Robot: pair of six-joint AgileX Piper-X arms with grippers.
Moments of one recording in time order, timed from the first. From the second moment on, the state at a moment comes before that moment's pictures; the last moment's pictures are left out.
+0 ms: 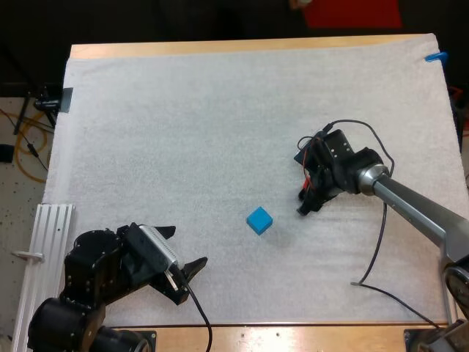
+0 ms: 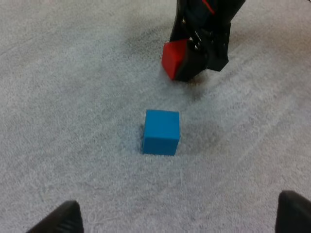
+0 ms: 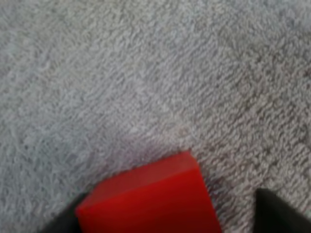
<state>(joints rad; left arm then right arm) -0.28 0.48 -0.62 0.95 0.48 -1.56 0.49 1.76 -1.04 0.63 -0.07 -2.23</state>
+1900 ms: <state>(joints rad) -0.28 0.48 -0.62 0.98 0.48 -1.55 0.86 1.77 -1.24 0.83 -0.03 -2.20</state>
